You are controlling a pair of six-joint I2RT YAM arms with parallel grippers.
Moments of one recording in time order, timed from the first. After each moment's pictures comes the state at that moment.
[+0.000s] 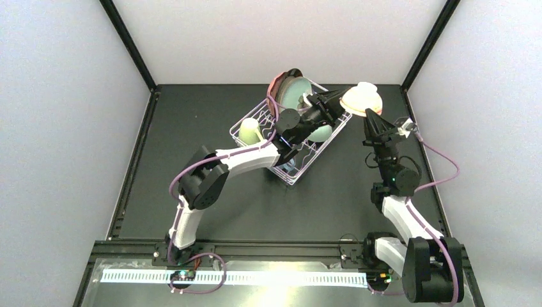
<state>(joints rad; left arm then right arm) -0.89 2.07 1.56 0.94 0.03 -2.12 0.02 1.05 0.37 1.42 -0.30 1.92</state>
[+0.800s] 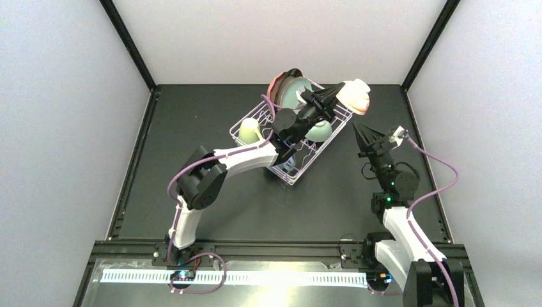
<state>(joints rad) -0.90 2.06 1.55 0.99 -0.07 -2.10 0.04 0.88 0.29 1.15 -0.38 1.82</state>
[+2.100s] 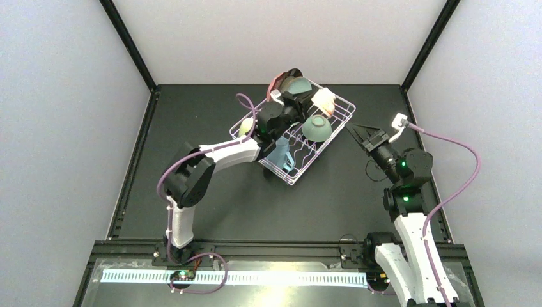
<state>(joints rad) -0.75 1.95 1.37 0.75 -0.08 -1.94 0.04 0.69 0.60 0.31 -0.54 1.23</state>
